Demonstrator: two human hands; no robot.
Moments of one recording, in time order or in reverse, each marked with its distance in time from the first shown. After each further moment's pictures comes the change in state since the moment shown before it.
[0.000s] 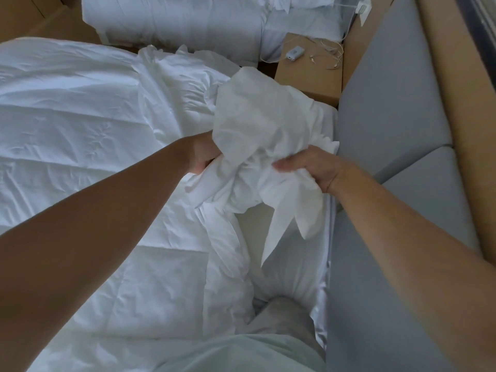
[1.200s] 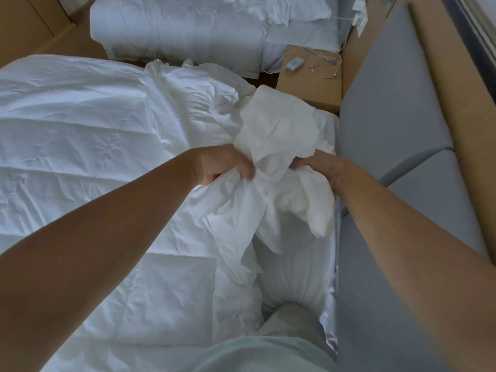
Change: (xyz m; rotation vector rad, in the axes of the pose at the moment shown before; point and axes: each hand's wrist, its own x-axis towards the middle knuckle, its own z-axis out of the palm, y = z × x) left_hand -0.012 0.000 -0.001 0.099 -0.208 -0.018; right_hand 0.005 -0.004 0.001 -0.032 0.075 -0.038
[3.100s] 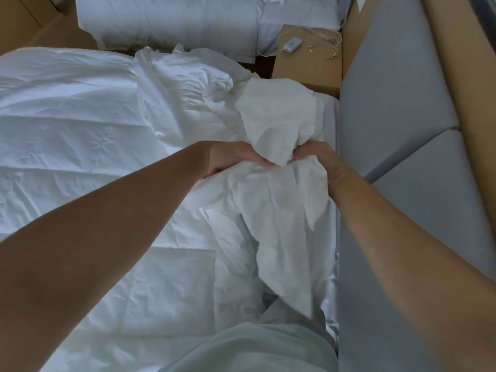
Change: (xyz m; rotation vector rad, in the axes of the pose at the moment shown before) left_hand 0.016 0.003 0.020 0.032 -0.111 -0.072; right_hand -0.013 0.014 0.010 0.308 0.091 -0.149
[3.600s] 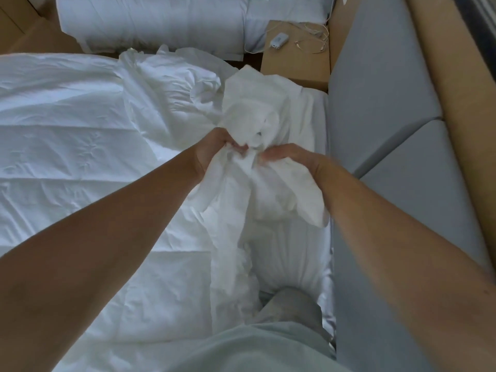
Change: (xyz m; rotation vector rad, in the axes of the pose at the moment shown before) left_hand 0.029 0.001 0.005 -0.503 -0.006 0.271; right_hand 0.017 0.005 -0.009 -0.089 -0.149 0.243
